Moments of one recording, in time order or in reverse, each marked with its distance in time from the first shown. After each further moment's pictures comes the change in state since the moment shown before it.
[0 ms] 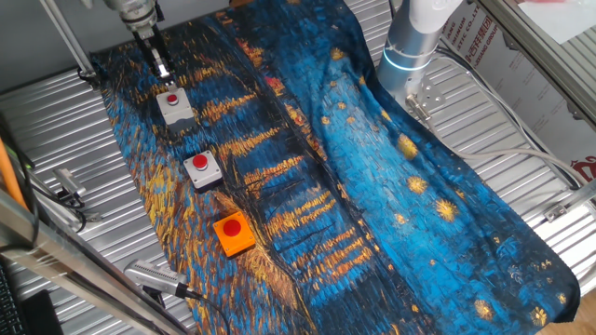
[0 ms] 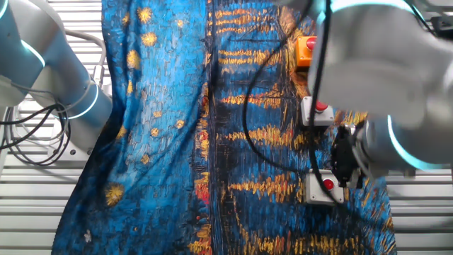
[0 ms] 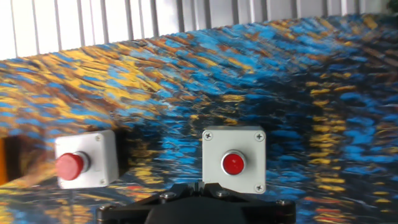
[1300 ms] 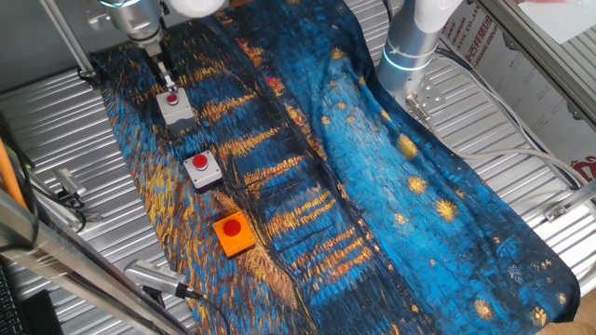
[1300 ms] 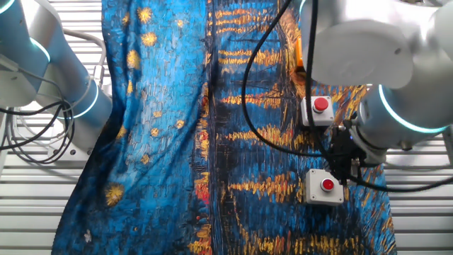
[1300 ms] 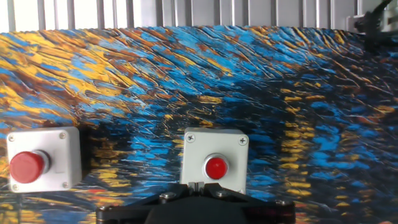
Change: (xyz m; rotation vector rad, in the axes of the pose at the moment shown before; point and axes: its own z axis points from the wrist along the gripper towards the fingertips) arm -0.004 -0.020 0.017 0.097 0.006 -0.054
